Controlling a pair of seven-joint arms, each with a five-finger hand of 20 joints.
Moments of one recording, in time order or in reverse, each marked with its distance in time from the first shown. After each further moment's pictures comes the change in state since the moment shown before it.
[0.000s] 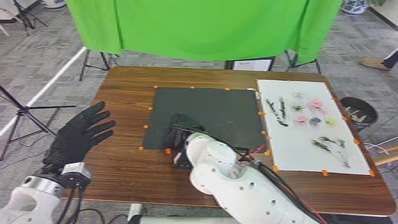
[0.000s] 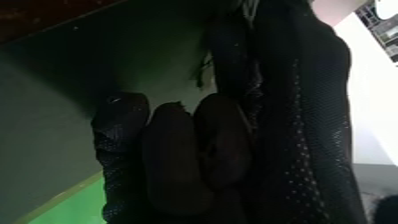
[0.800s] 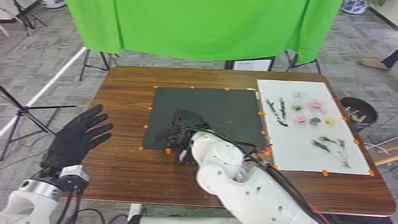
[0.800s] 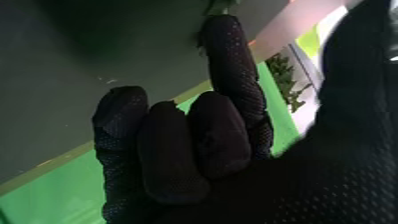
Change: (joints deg) left arm 1.7 -0.9 -1.2 -0.2 0.0 0.0 -0.1; right arm -2.6 1.5 3.1 -4.2 -5.9 -2.2 -3.0
